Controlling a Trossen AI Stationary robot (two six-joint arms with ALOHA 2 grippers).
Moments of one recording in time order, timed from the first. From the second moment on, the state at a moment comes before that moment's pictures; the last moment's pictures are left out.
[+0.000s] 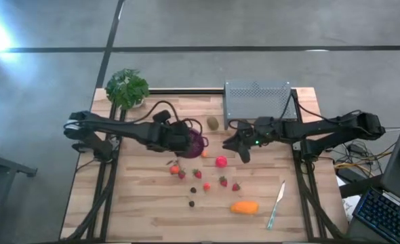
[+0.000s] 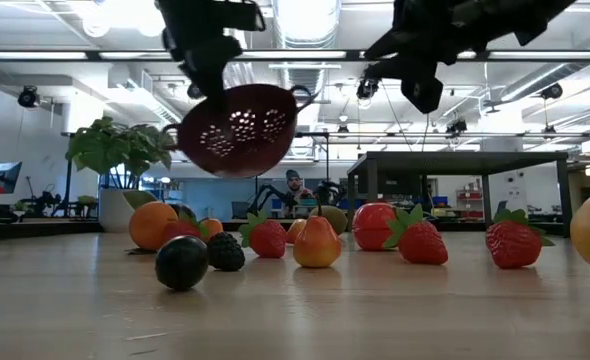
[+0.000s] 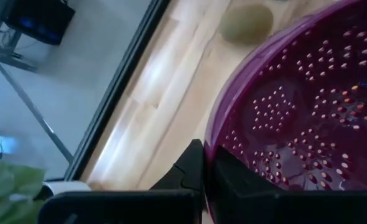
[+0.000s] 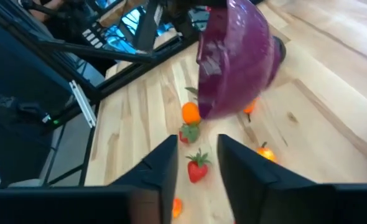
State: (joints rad) left arm -0.11 1.59 1.41 -1.08 -0.72 -0.45; right arm -0.02 1.17 0.70 0.09 -0.10 0.57
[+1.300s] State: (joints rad) left arm -0.06 1.68 1.59 -0.90 -0.66 -0.26; right arm -0.02 1.17 0.72 0.12 0.03 0.49
